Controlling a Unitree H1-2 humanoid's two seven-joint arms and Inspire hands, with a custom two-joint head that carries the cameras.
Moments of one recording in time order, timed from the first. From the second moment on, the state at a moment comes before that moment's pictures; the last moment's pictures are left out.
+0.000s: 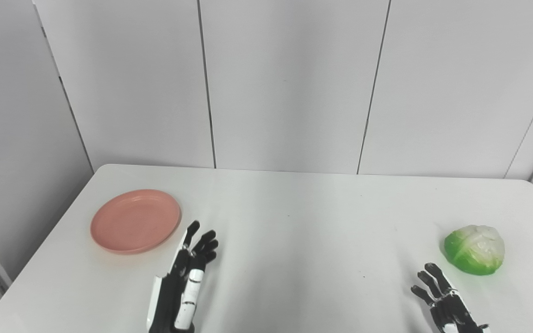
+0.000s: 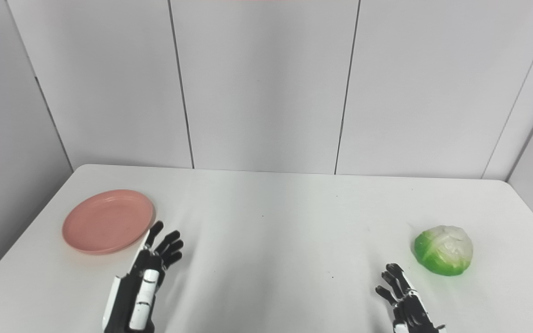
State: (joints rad) left arm 0.09 -0.06 -0.02 -0.31 0.02 -0.15 0.10; right arm 0.08 -0.03 -0.05 0.06 0.08 -0.48 0.11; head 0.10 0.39
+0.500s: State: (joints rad) left arm -0.26 0.15 0.22 -0.31 -0.02 -0.07 0.11; right arm 0.08 -0.02 -0.05 0.06 0.05 -0.48 0.08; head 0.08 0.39
